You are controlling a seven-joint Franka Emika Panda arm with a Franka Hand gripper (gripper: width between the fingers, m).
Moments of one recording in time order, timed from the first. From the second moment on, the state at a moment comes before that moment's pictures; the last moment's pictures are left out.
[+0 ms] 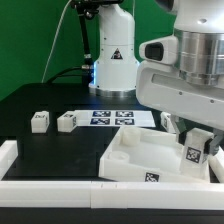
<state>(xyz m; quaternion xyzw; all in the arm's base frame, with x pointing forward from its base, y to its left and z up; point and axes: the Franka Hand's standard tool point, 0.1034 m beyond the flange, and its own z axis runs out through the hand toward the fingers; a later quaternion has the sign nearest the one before) 0.641 0.095 0.073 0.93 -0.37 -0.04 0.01</state>
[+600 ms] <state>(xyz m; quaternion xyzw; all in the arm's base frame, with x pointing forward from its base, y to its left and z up) 0.640 0.083 0.073 0.89 -0.46 -0.03 0.03</state>
